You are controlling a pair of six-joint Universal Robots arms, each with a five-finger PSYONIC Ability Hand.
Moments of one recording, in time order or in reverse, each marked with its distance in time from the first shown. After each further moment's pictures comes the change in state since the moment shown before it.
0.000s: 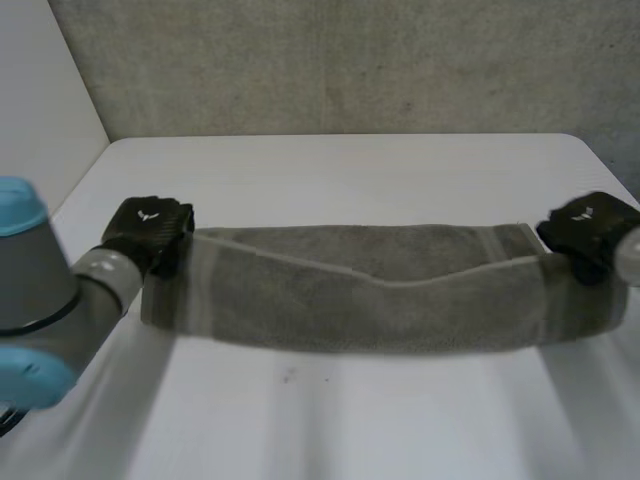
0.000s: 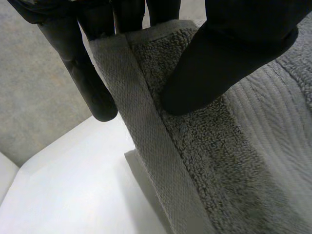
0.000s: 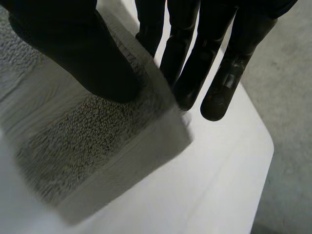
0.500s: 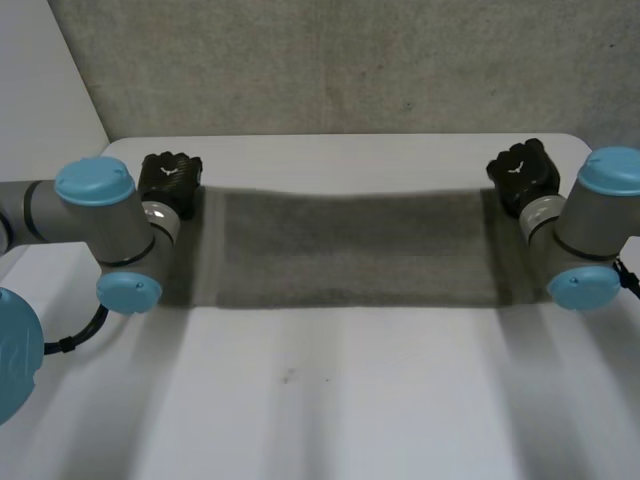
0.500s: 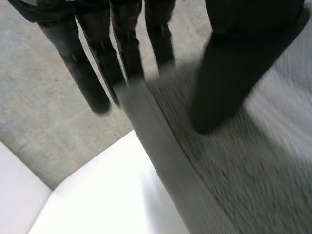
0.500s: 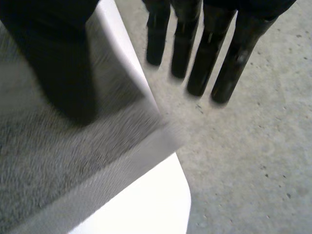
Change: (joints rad) left arm -0.027 -0.538 0.645 0.077 -0.140 0.010; right arm 0.163 0.525 -0.436 -0.522 0.164 -0.012; left_hand -0.392 -0.407 -0.402 -0.405 -0.369; right_hand -0.393 -0.414 -0.407 -0.407 -0.386
